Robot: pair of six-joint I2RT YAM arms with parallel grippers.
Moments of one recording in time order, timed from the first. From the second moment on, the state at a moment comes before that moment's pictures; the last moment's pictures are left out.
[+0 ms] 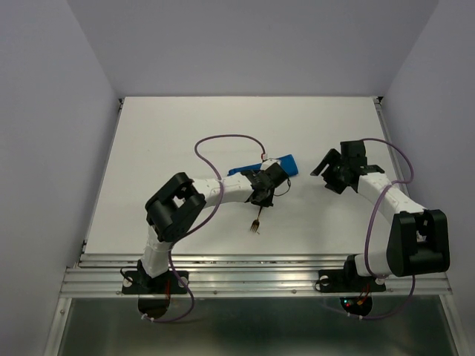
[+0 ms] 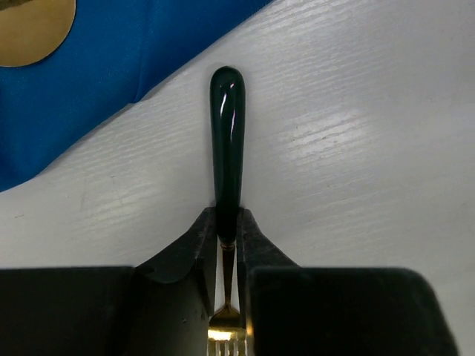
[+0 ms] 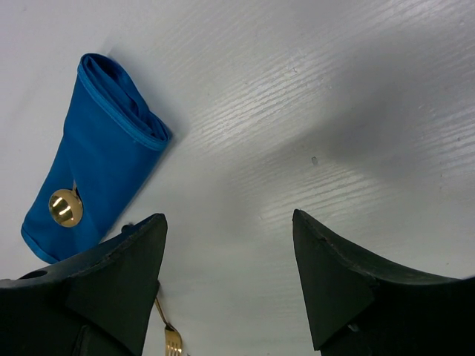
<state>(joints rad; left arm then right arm) -0.98 1.97 1.33 -0.46 -0.26 -0.63 0.08 1.37 0.83 -0.37 -0.06 0.77</state>
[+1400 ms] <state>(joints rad) -0.91 2.01 1.51 -0.68 -0.18 -0.17 0.08 1.45 0.87 -0.35 -0.19 0.71</state>
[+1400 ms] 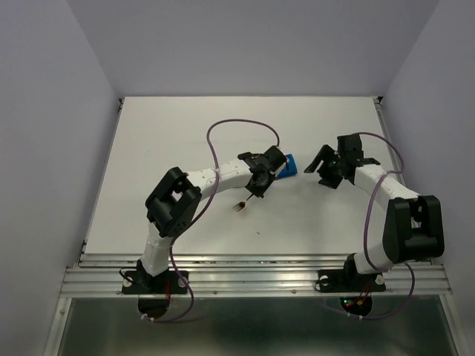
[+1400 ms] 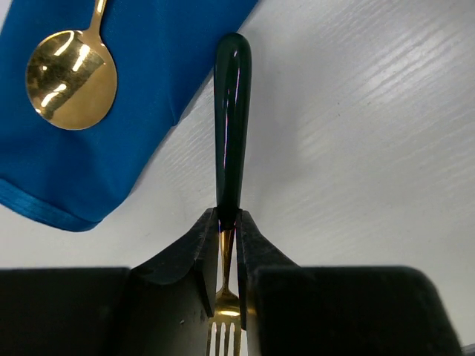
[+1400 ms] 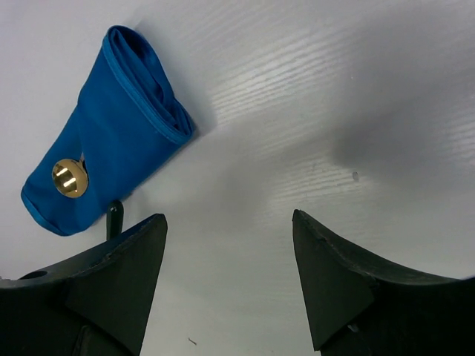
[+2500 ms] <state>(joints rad) -0.78 2.03 1.62 -0.75 -0.21 0.30 0.07 1.69 1.12 -0.31 -0.31 0.74</state>
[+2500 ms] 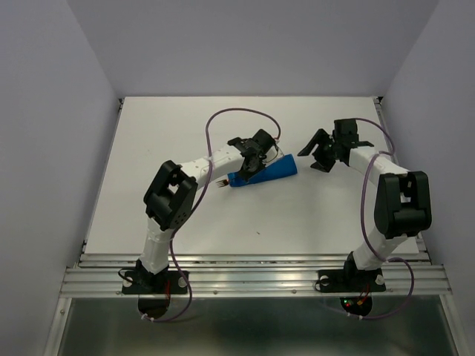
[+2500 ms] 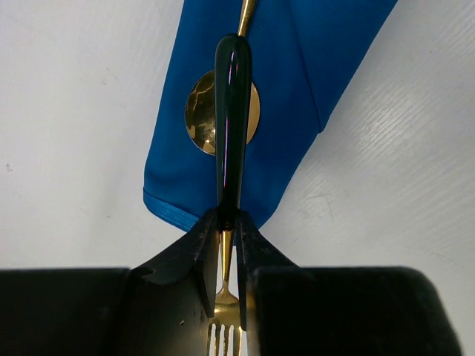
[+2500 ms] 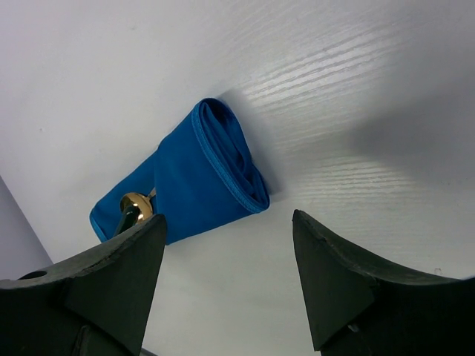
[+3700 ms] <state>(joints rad) -0.81 2.03 1.59 -0.68 -0.21 0.46 0.06 1.97 1.35 -0.30 -0.43 0.77</state>
